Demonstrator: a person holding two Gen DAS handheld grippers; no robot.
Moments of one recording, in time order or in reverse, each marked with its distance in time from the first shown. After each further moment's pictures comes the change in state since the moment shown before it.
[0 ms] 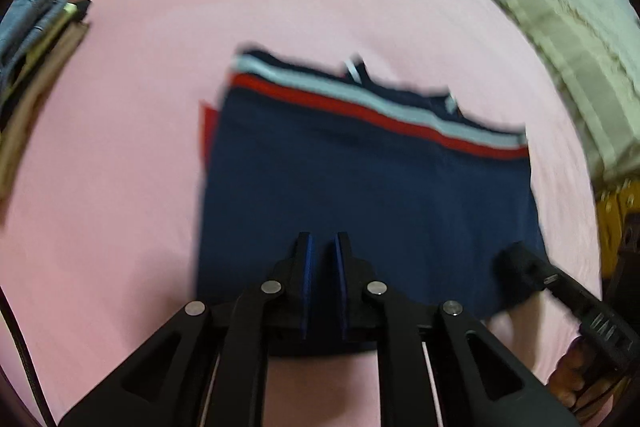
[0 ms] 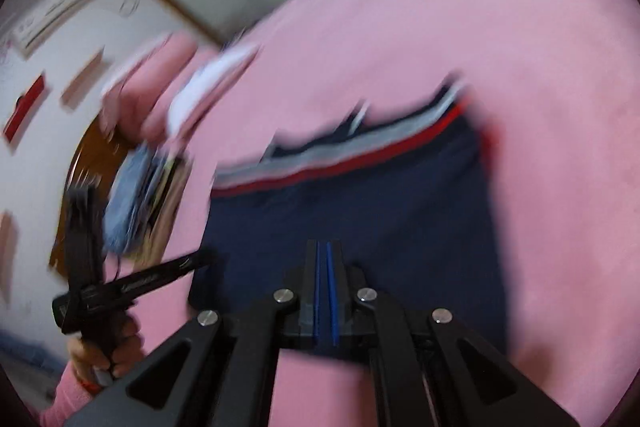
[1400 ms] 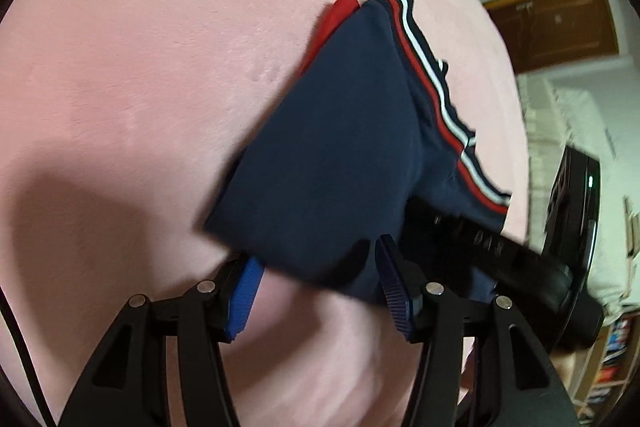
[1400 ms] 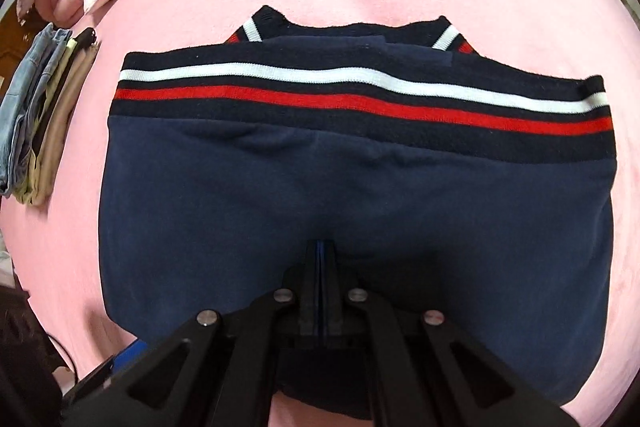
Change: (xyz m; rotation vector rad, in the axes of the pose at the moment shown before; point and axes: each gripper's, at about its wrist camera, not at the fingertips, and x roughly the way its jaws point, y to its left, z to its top) left arm 0.012 0.070 -0.067 -0.587 0.022 -0.324; right arm 0.121 0.064 0.021 -0.139 0.363 -0.413
